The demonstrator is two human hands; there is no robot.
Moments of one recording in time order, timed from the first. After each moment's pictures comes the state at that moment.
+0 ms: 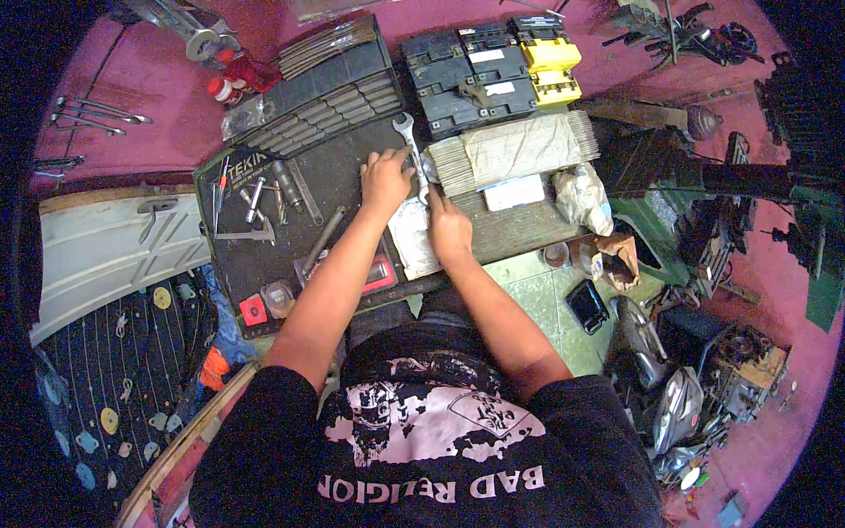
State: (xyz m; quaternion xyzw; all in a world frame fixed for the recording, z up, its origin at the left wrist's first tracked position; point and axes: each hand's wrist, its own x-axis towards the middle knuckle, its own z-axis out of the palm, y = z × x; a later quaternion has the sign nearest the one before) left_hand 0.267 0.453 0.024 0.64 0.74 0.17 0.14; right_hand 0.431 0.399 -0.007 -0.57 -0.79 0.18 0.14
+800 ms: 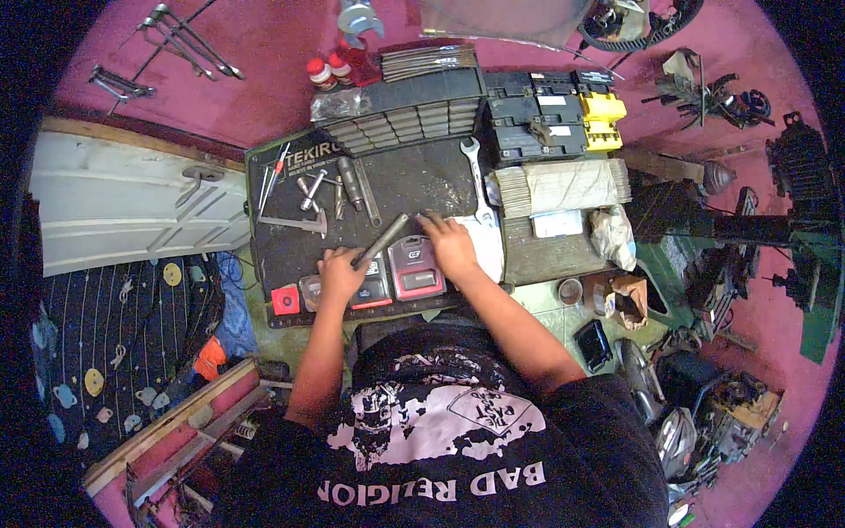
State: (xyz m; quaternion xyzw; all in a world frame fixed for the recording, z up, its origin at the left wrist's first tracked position) left_hand 0.112 0.231 0.042 0.51 0.83 0.10 0.18; right_hand 0.349 0.375 0.025 -0.36 -0.91 0.19 0.11
